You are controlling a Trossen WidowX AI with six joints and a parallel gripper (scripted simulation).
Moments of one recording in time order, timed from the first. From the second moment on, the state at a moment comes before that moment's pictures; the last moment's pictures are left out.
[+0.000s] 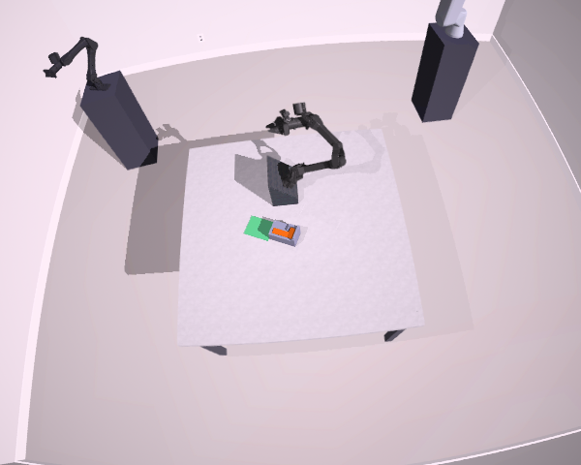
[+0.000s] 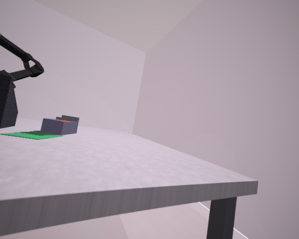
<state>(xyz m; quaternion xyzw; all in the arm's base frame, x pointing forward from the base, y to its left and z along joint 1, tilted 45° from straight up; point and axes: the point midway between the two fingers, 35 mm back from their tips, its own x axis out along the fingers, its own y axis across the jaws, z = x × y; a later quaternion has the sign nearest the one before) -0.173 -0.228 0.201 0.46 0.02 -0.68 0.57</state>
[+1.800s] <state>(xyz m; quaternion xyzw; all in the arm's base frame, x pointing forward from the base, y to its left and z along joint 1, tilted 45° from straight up) 0.297 -0.063 0.058 0.44 0.66 0.09 0.60</state>
